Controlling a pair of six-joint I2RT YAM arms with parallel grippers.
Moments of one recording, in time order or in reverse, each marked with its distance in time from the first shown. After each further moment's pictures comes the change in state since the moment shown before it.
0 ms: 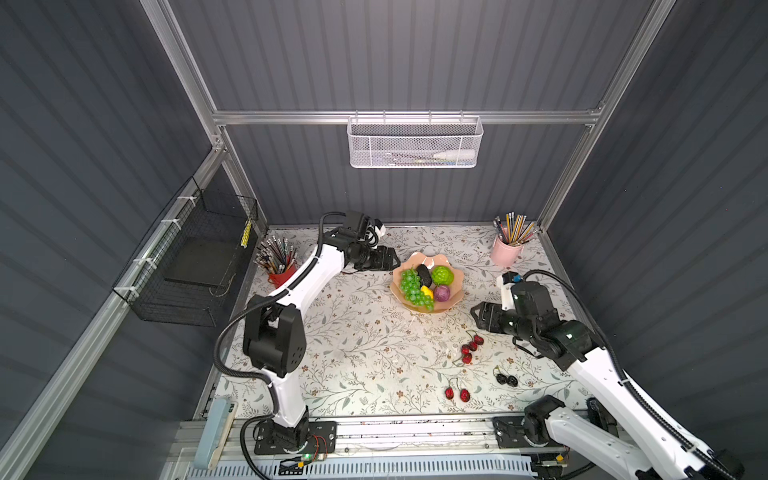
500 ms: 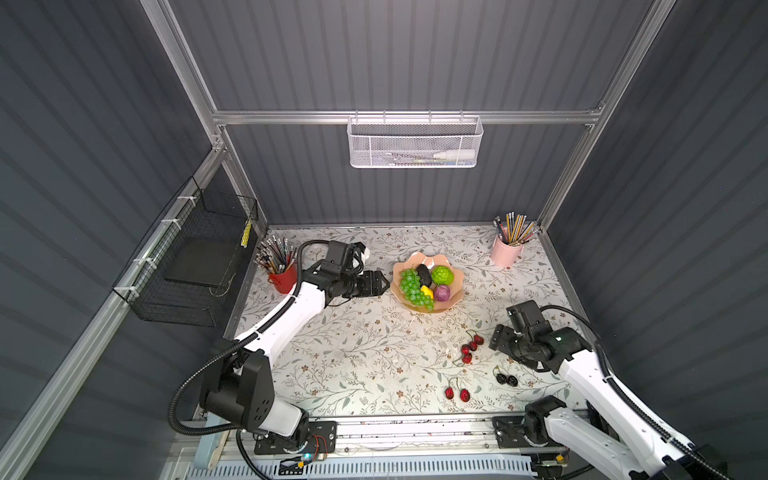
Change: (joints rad) left arm -0.020 -0.297 -0.431 0.231 0.013 -0.164; right arm -0.126 0.032 -0.165 -0.182 0.082 0.234
